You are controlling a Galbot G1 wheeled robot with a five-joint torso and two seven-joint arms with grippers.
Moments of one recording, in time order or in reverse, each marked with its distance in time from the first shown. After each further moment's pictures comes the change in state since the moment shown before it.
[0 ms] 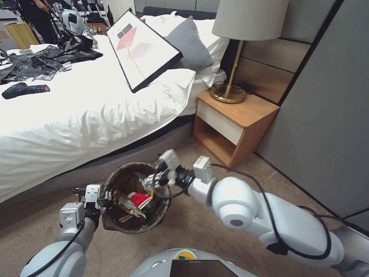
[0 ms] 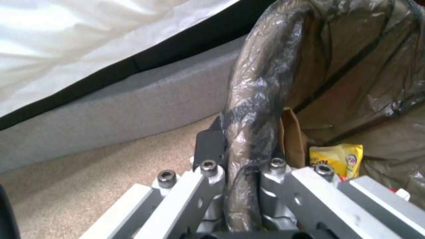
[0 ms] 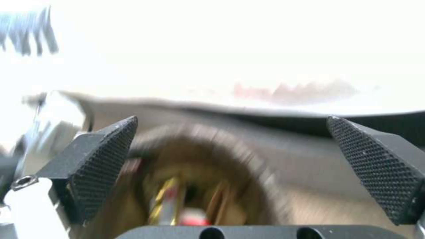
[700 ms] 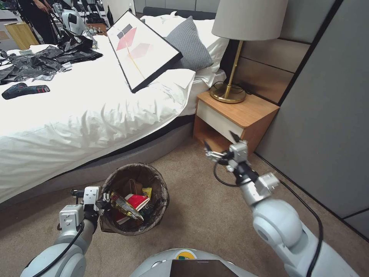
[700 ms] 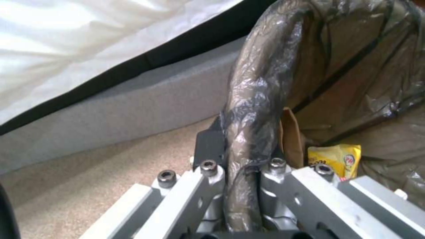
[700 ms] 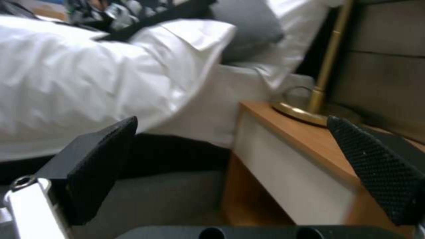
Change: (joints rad) left arm 0.016 -0.017 -0.002 0.000 0.046 -0.006 -0.008; right arm -0.908 0.146 0.779 0.014 -0.800 0.404 -0.175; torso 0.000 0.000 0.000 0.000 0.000
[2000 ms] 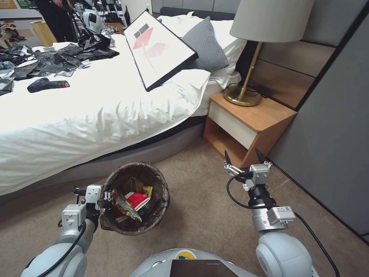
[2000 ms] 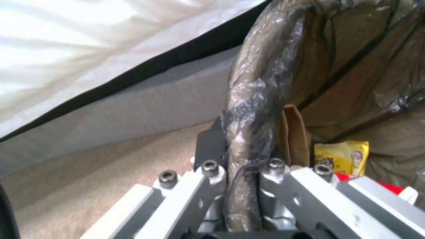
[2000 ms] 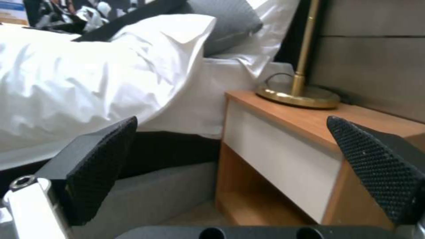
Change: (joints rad) left arm -0.007 -0.017 0.002 0.000 0.083 -0.011 0.076; right arm -0.216 0.268 0.077 0.050 -0.172 0.080 -0.022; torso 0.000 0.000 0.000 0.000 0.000
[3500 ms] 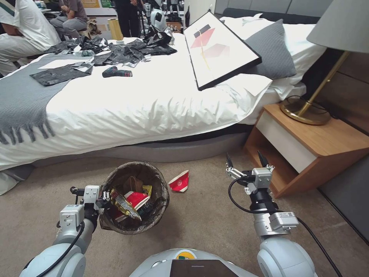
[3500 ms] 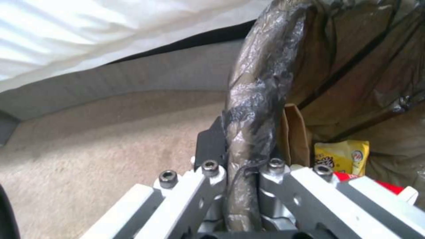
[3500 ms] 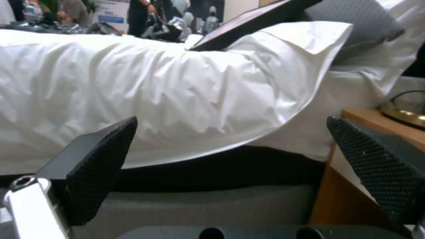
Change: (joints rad) left arm 0.002 -0.003 -0.010 0.000 -0.022 -0.009 -0.009; right arm -0.042 0.000 0.003 0.005 -0.006 0.031 0.019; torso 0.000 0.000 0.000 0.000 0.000
